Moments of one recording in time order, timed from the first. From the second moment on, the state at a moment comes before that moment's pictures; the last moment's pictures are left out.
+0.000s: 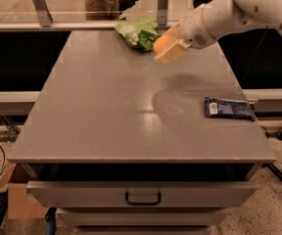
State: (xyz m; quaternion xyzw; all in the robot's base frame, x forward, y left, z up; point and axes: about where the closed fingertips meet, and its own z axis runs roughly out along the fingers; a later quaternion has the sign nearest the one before) arm 0.681 -0.073 0.927 -0.59 0.69 0.11 0.42
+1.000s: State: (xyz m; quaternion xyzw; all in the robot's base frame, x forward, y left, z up) arm 0.665 -0.185 0.911 -0.50 0.78 0.03 0.38
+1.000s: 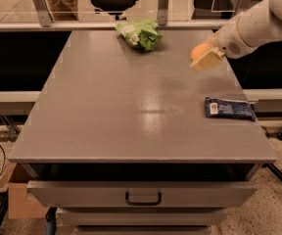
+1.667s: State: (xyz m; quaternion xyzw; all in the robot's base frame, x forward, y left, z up) arm 0.643 -0.207 0.876 -0.47 0.81 0.03 0.34
